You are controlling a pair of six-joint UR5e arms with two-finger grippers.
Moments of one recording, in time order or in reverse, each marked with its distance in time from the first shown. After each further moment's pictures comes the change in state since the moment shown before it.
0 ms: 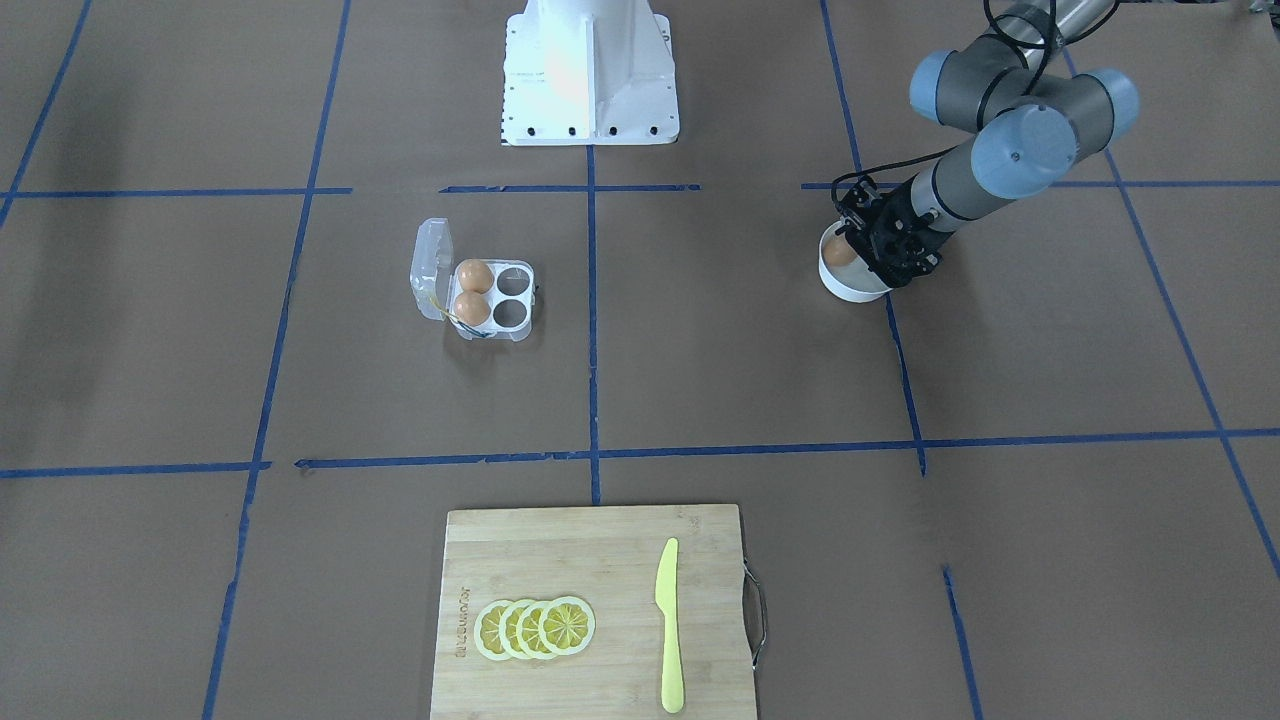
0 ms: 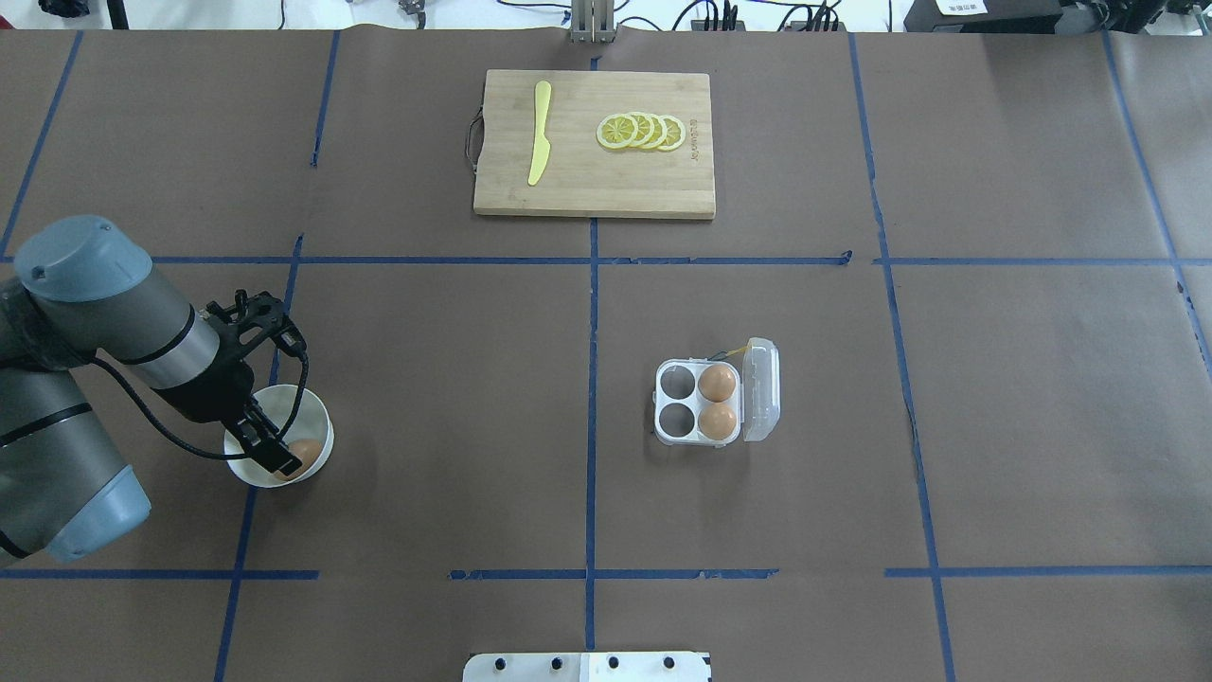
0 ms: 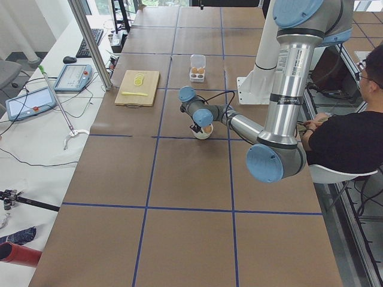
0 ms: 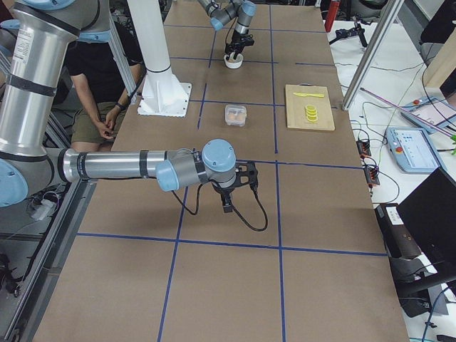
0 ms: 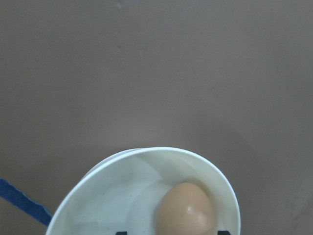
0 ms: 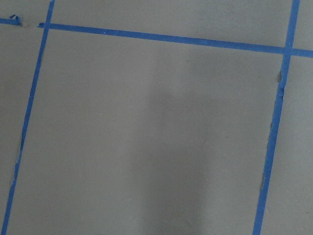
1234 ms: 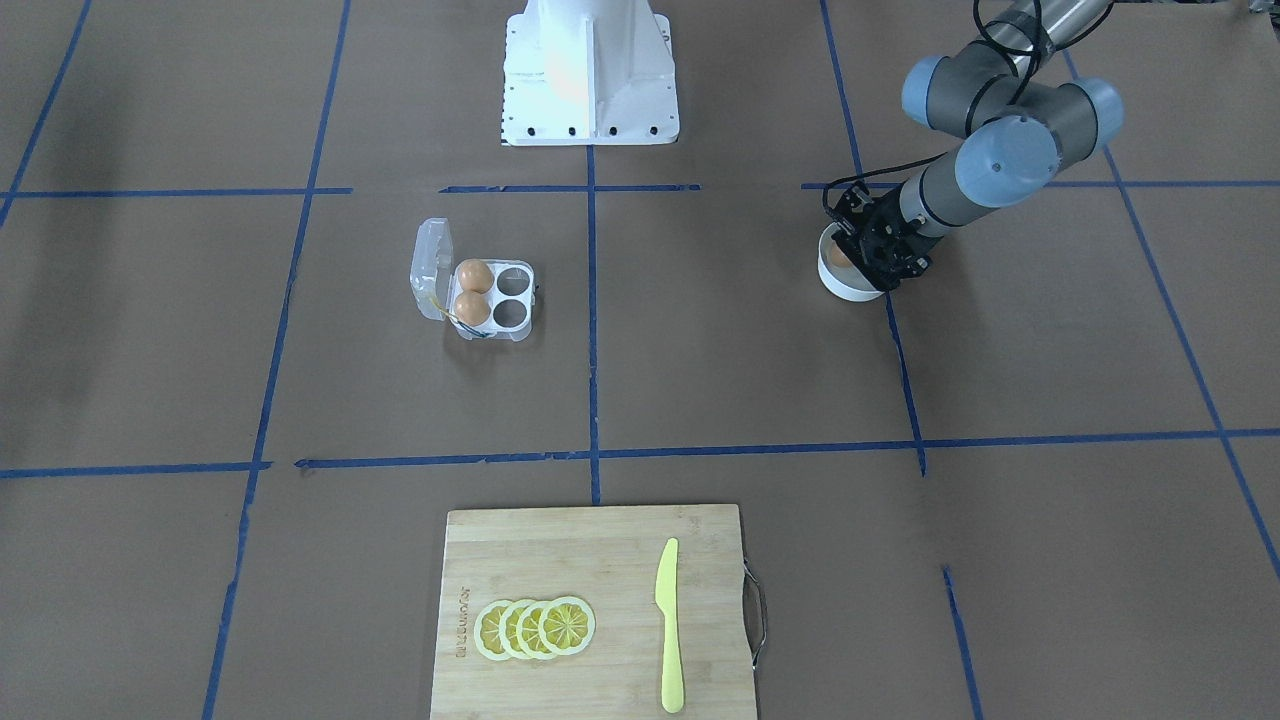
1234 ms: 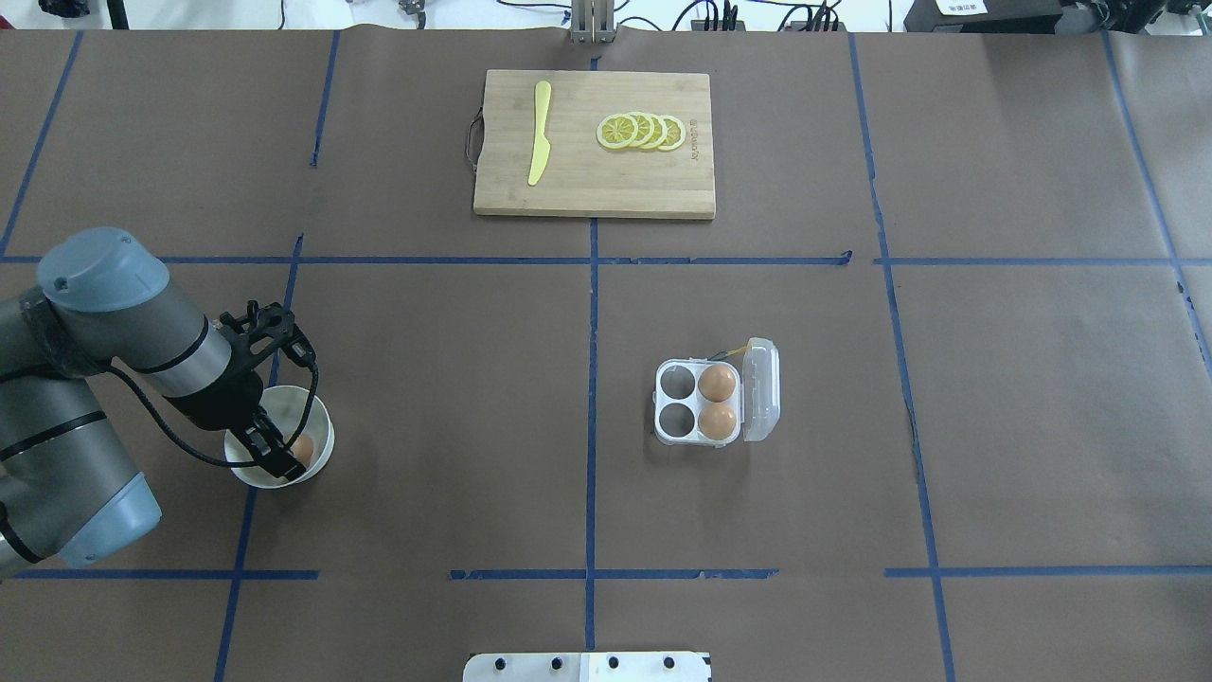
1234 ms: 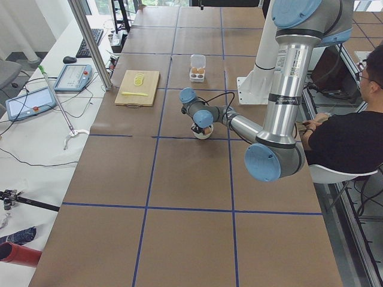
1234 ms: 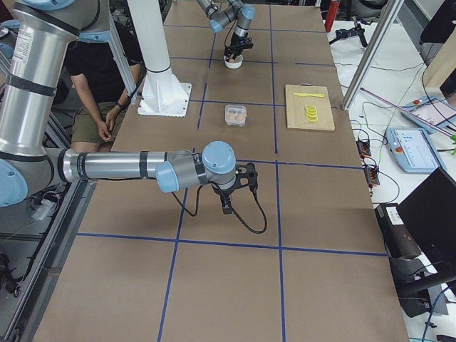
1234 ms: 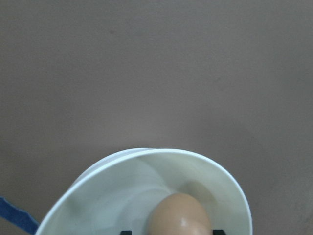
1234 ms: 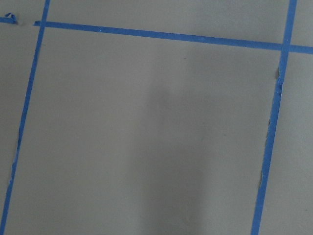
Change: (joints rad) left arm 0.021 -0.009 0.024 -0.002 0.010 0.002; right arm 0.000 0.000 -0.007 -0.001 0.000 0.000
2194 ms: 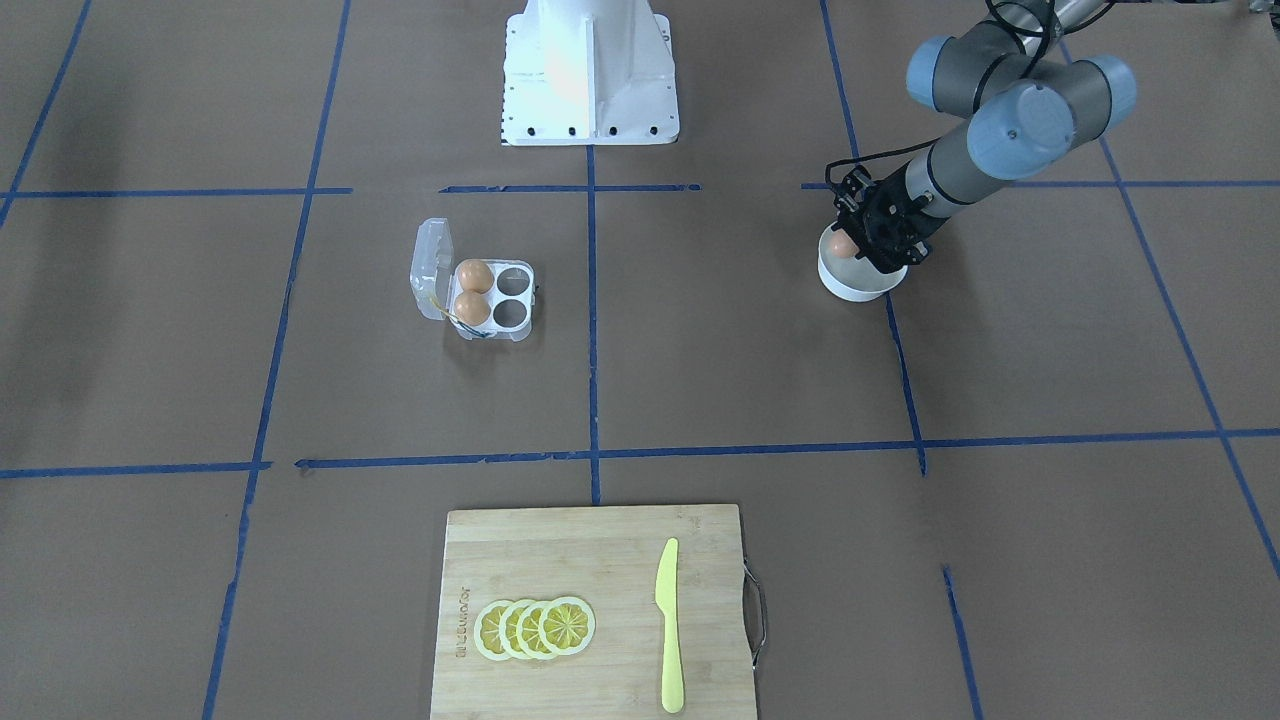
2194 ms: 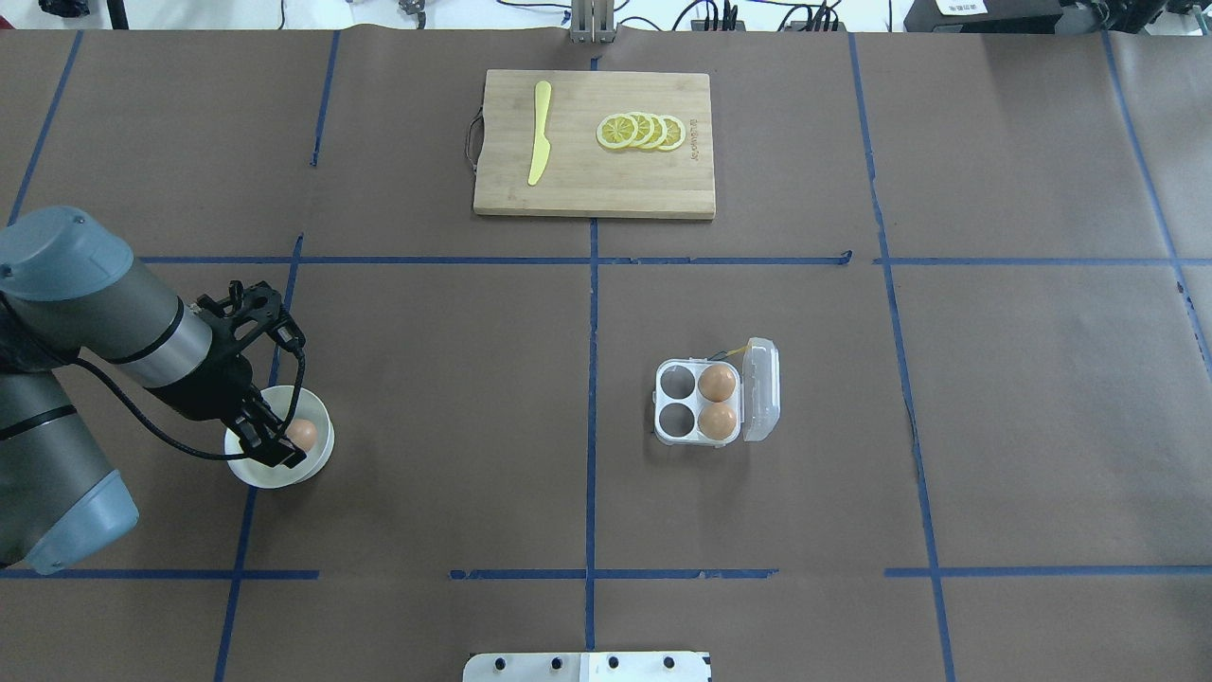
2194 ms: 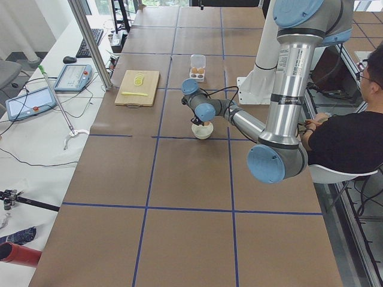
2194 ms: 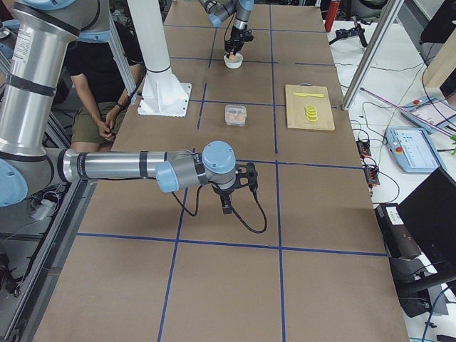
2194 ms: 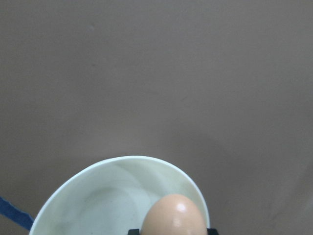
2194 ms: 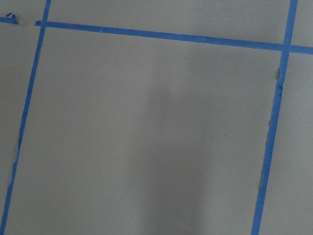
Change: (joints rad) left arm -0.026 0.019 -0.132 0.005 0.028 -0.034; right arm 0.000 -0.001 0.001 0.002 0.001 -0.001
